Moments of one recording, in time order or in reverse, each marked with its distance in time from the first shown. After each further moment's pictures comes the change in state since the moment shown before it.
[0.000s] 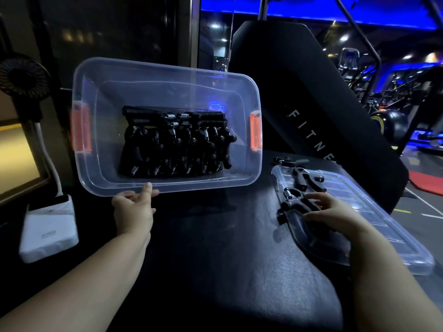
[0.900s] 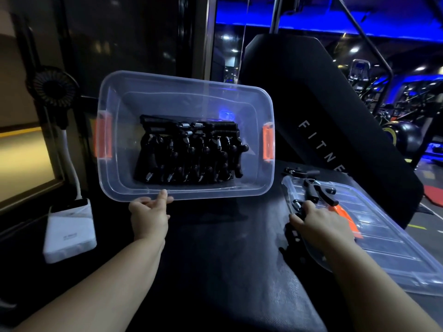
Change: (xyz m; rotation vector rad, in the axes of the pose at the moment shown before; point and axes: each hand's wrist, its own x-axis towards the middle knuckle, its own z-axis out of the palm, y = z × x) left_hand -0.004 0.005 -0.002 -0.006 -0.011 -0.023; right_hand -0.009 -0.046 0.052 -0.824 0.271 -0.112
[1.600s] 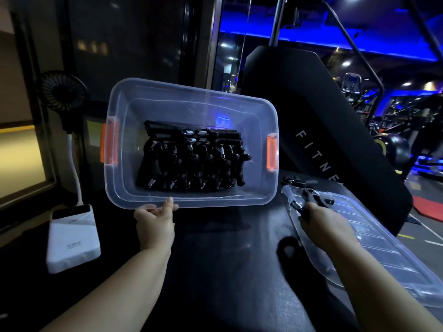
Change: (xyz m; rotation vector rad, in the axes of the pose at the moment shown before) left_hand 0.000 0.004 -0.002 -0.011 -0.024 -0.015; right_hand 0.004 -0.008 -0.019 0.083 0.133 -0.030
